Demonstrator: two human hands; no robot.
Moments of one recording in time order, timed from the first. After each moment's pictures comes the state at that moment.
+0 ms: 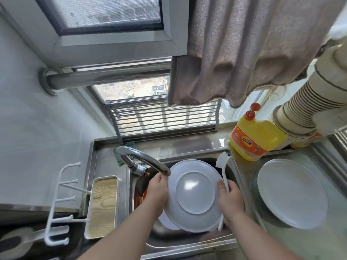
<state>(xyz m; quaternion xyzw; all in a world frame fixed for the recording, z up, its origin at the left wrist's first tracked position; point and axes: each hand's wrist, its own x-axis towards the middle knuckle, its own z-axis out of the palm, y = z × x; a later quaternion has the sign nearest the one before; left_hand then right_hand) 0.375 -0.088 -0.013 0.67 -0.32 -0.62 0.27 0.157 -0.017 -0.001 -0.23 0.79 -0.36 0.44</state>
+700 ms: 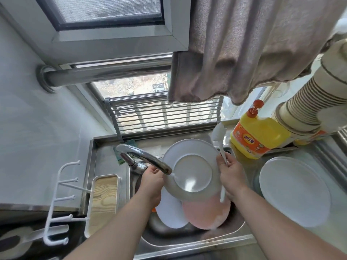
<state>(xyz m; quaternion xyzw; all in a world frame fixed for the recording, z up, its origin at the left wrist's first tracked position) 0.385 -0.111 -0.005 0.61 -0.24 -0.66 0.37 0.148 -0.079 0.018 -0.26 0.71 -0.47 0.46</state>
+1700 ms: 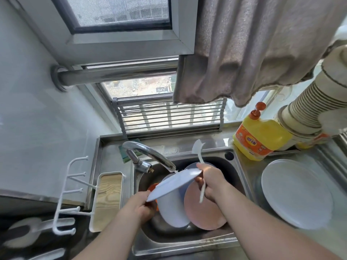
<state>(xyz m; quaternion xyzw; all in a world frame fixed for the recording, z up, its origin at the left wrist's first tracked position) 0.440 -0.084 -0.026 0.65 0.18 -0.67 0.32 0.200 -0.099 -0.006 -0.02 0.67 -0.39 0.63</state>
